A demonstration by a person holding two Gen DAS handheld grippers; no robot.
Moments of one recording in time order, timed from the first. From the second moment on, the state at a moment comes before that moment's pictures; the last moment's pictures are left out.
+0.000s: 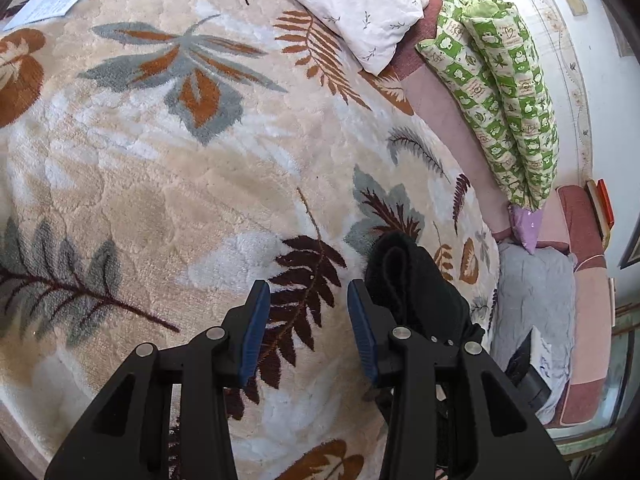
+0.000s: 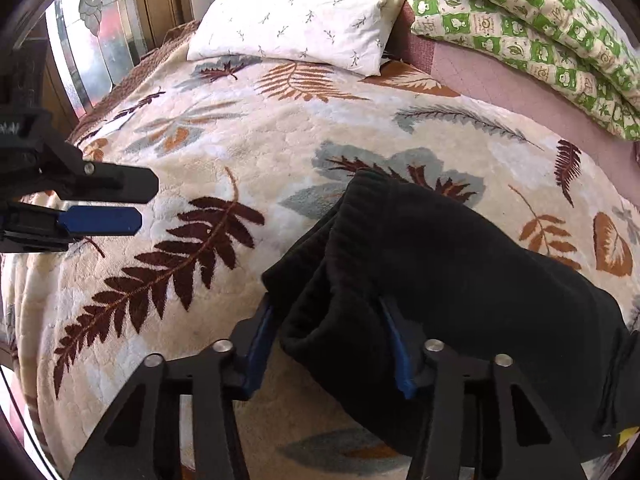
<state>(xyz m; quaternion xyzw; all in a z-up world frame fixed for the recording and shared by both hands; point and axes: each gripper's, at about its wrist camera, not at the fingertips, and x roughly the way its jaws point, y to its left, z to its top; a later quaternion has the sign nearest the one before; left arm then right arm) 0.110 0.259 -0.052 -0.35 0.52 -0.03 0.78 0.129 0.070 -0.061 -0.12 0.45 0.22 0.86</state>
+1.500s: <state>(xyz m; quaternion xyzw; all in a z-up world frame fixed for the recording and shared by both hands) 0.160 0.185 -0.069 -0.41 0.55 -0.19 0.70 0.110 0.019 -0.038 -0.02 0.41 0.29 0.87</state>
